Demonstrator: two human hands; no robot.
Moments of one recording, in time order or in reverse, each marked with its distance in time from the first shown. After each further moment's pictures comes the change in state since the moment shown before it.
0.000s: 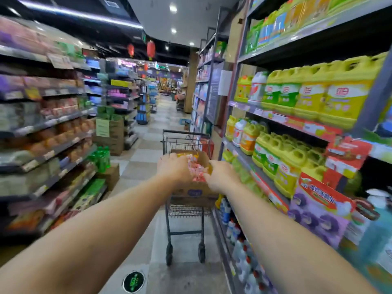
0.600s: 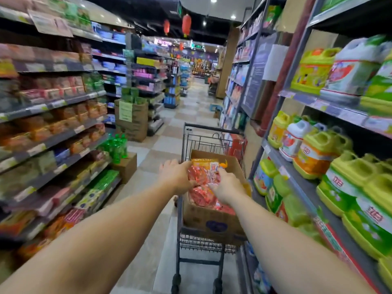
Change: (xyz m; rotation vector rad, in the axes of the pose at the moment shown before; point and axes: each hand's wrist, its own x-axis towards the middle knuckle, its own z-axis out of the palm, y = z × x) left_hand 0.349 -0.094 0.155 -0.059 -0.095 -0.165; right_hand 0.396 0.010 0.165 0.094 -0.181 -0.033
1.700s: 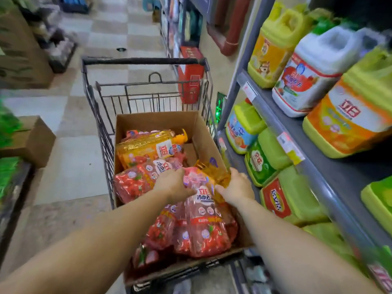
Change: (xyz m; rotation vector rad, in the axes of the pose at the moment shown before) left_hand 0.378 0.090 0.287 -0.119 -0.600 0.214; right_hand 0.339 0.230 0.139 0.153 -0.163 0.610
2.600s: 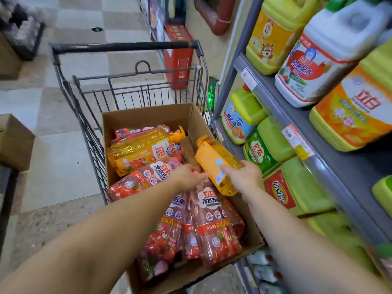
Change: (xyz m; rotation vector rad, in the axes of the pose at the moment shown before) left_hand 0.055 0.010 -0.004 -0.351 -0.230 -0.032; right_hand 0.018 -0.029 -0.011 0.472 0.171 0.260
